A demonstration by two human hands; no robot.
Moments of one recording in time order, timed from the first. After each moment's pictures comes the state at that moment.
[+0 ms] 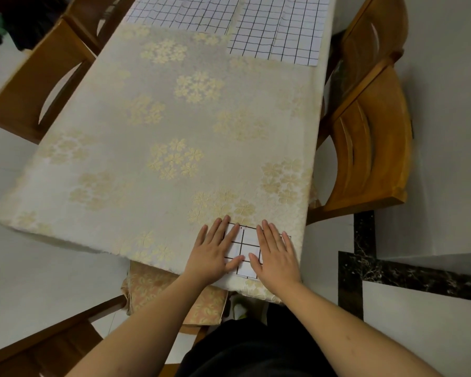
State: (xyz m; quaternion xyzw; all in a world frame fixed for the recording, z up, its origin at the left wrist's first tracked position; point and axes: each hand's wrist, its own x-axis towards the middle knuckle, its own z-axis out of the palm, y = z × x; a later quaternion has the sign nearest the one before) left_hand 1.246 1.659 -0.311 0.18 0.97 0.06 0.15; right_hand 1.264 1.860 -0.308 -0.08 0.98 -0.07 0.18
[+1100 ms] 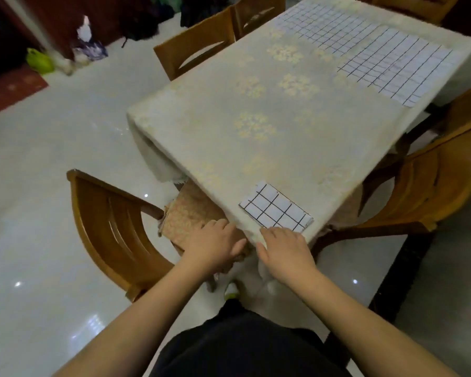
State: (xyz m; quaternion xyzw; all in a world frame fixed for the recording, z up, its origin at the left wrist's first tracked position) left_hand 1.423 1.717 -0.165 -0.12 0.98 0.04 0.14; right_hand 1.347 1.885 -0.168 -0.37 0.91 -0.03 0.17
